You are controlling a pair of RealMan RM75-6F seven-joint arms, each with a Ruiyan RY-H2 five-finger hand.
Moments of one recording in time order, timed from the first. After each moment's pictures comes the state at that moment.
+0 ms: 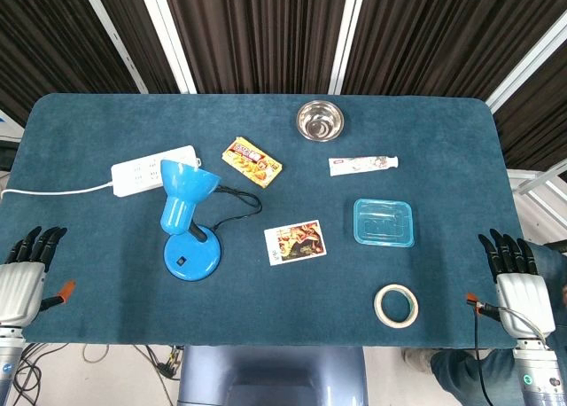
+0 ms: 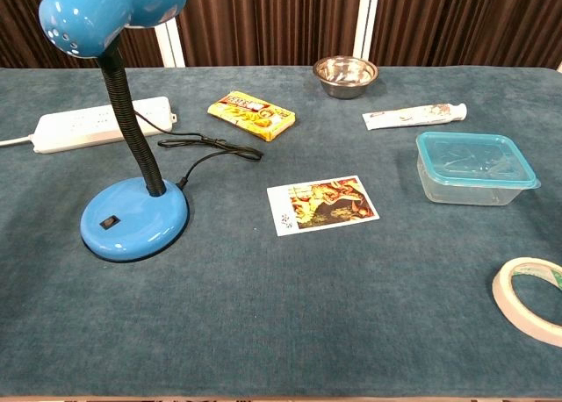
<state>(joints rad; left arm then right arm) -0.11 -1.13 -0.03 -1.73 1.43 1.44 0.23 0.07 -1.20 0.08 -1.60 -1.50 1.51 -0.14</state>
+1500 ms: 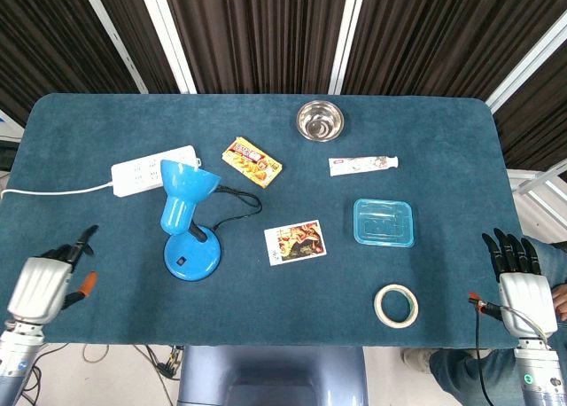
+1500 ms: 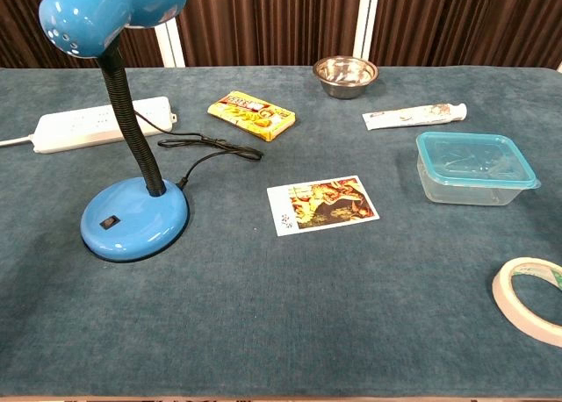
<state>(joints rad) -0.16 -1.22 -0.01 -1.56 1.67 1.48 0.10 0.07 -1.20 0.09 -1.61 -1.48 1.52 -0.16</state>
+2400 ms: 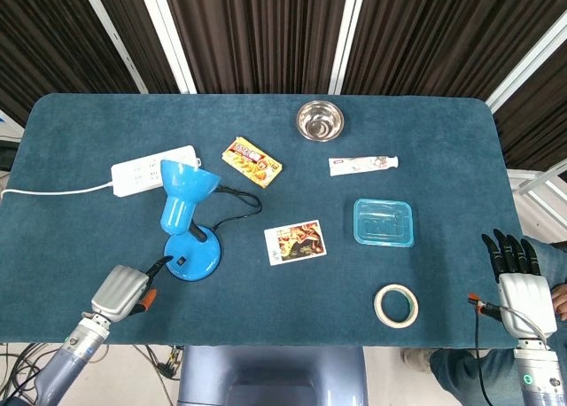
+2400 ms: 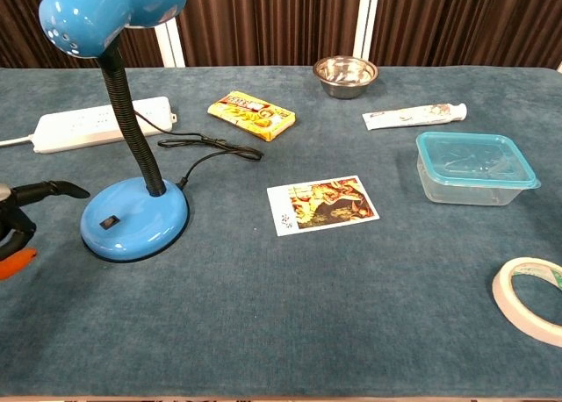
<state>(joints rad) -0.32 -1.40 0.05 -1.48 1.59 1.13 0.16 0.07 -1.20 0.08 -1.62 -1.47 1.51 -0.17</state>
